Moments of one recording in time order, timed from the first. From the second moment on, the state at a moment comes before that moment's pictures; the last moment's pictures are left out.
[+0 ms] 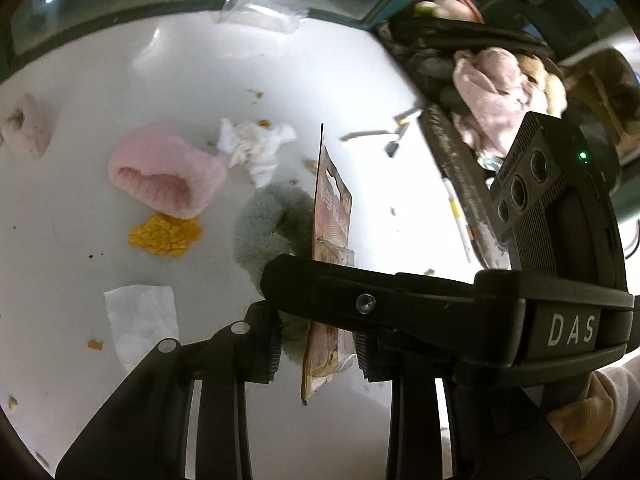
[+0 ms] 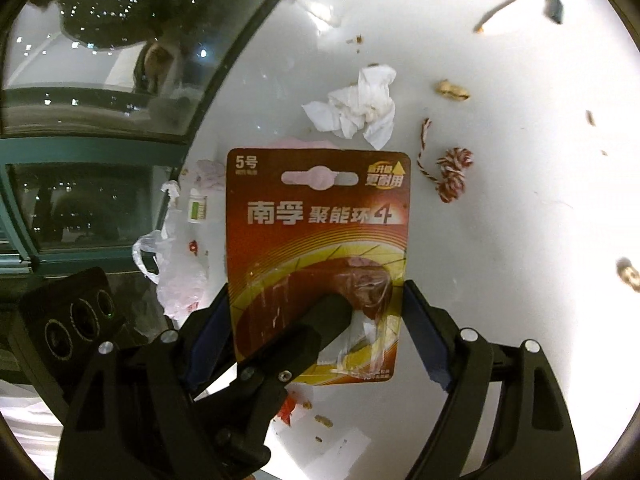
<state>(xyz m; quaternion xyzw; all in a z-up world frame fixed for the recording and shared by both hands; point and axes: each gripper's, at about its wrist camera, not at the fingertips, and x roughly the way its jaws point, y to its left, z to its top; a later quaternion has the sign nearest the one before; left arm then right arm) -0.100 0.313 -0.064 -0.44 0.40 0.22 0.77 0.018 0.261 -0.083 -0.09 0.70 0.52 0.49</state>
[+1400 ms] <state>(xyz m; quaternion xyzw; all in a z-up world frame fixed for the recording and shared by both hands) 0.118 -0.030 0.074 -0.18 0.43 -0.14 0.87 0.137 -0.157 0.041 0.22 0.55 0.33 0.74</state>
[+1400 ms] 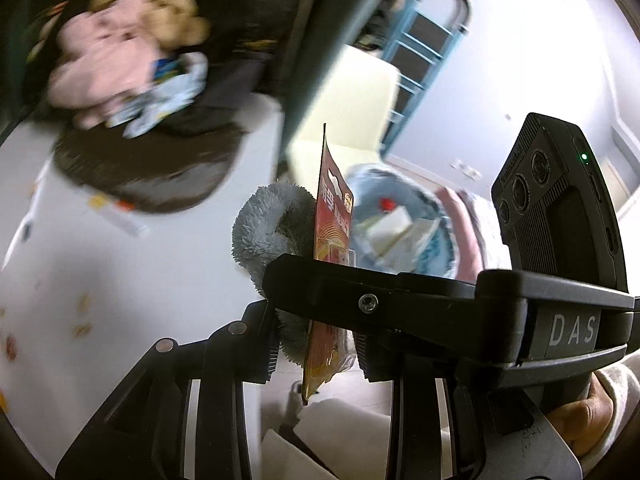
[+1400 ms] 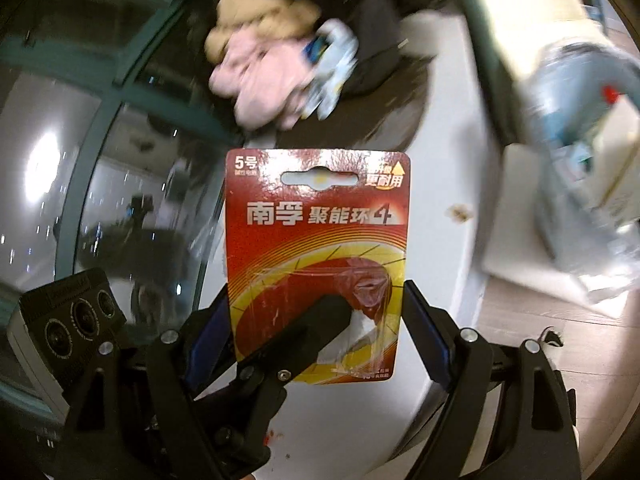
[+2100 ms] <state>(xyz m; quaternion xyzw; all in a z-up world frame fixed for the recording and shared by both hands) 0.263 -0.209 0.052 -0.14 0.50 -0.25 0.82 0.233 -0.363 0.025 0.33 0.54 0.16 0.76</state>
